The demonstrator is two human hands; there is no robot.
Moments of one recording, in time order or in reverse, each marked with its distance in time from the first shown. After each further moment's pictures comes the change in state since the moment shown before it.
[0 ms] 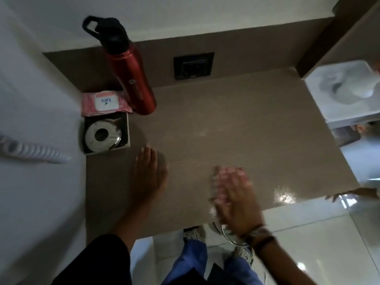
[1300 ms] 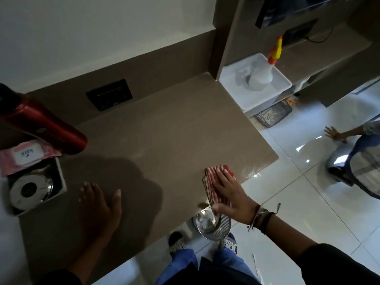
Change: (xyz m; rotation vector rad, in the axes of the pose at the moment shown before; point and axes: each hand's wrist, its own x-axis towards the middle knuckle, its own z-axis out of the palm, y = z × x) left_hand -0.002 0.038 -0.002 0.128 -0.022 -0.114; right_hand -0.057 0.121 -0.062 0.269 -0.122 0.069
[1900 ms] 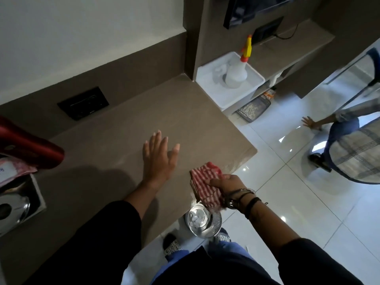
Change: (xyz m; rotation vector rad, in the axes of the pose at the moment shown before) left_hand 0.050 0.222 0.037 -0.263 -0.100 0.491; right_hand 0.008 -0.010 -0.043 1.107 0.207 0.971
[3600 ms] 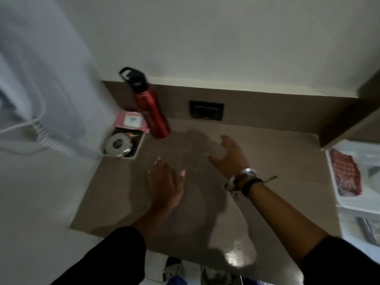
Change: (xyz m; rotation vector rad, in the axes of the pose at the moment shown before) left_hand -0.073 -0.088 -0.042 0.317 0.454 -0.790; right_hand 0.043 -0.193 0.191 -0.857 -0.419 -1.141
